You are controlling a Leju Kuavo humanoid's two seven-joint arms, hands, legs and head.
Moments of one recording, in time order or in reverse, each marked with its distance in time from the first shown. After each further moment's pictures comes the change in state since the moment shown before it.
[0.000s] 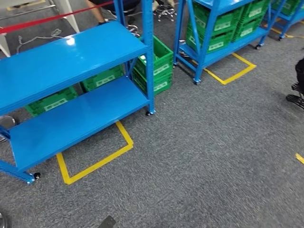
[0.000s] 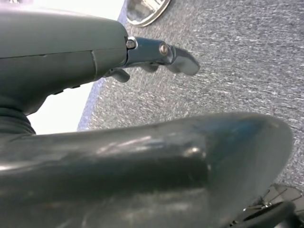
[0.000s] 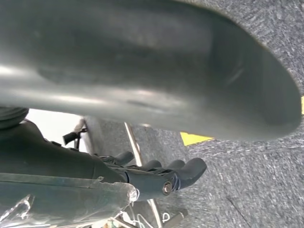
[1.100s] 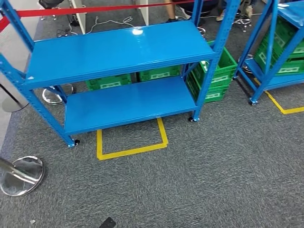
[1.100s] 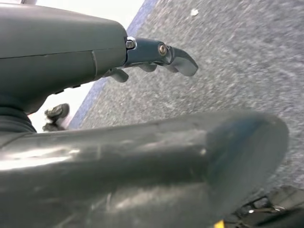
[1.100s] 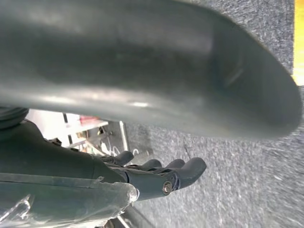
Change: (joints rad) left arm 0.004 -0.002 0.007 0.000 -0.009 0.003 -0.001; right arm -0.002 -0.001 -0.003 0.000 -0.002 -0.002 0.021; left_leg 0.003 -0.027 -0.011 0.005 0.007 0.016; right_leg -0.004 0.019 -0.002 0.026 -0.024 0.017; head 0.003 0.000
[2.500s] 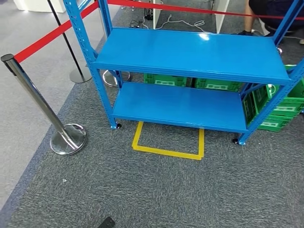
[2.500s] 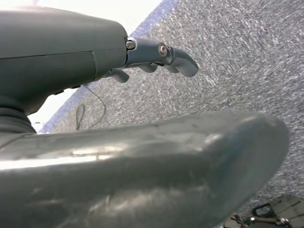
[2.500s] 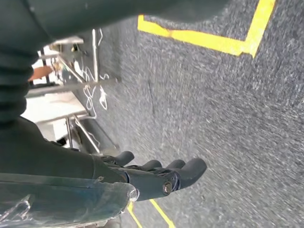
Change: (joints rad) left arm 0.000 0.015 0.001 0.000 -0.025 0.003 0.003; right arm 0.002 -0.008 0.010 -0.001 0.061 -0.026 0.008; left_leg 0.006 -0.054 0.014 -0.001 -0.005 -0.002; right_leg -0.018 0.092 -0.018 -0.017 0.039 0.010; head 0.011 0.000
